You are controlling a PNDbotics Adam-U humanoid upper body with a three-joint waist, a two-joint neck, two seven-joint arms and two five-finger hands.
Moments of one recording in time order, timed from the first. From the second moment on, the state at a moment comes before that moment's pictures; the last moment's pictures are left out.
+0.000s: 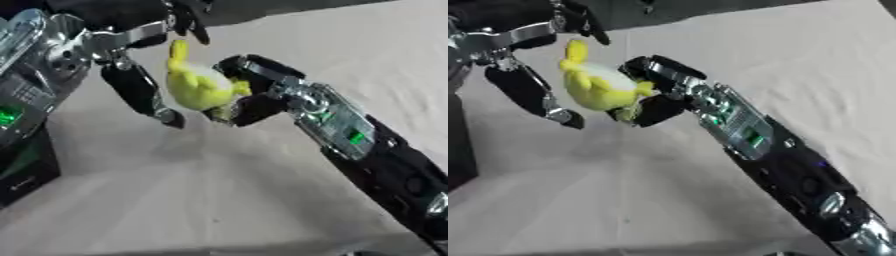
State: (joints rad) left arm -1.11 0.49 -0.62 -1.65 -0.58 0.21 -0.54; right arm -0.74 -0.44 0.47 -1.62 -0.10 0.17 0.26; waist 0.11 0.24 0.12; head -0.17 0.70
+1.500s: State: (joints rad) left arm -1.11 0.45 -0.65 -1.59 -0.49 0.19 -0.46; right arm -0.74 -0.44 0.48 -1.64 -0.12 0.21 0.30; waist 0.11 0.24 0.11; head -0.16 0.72
